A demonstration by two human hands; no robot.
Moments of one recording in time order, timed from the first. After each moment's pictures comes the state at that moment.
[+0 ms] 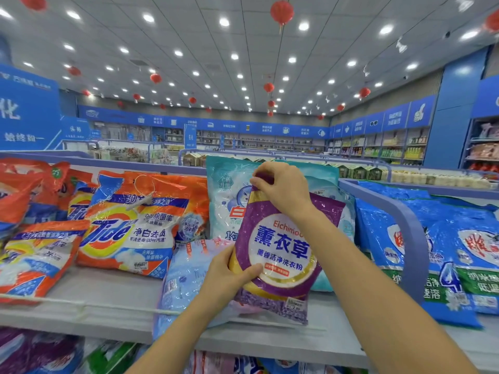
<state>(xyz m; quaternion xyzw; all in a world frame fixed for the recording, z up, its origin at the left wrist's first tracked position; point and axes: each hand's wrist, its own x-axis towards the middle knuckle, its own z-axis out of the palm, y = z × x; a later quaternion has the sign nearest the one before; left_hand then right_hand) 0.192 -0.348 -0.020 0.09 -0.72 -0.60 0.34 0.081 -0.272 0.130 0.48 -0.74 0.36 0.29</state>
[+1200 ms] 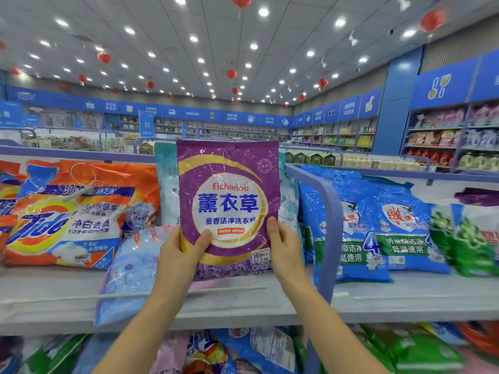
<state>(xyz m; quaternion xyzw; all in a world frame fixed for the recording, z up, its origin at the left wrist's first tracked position) 0.206 -0.288 0.004 0.12 -0.63 -0.62 0.45 0.098 -0.163 0.013 0.34 -0.64 0.69 0.04</state>
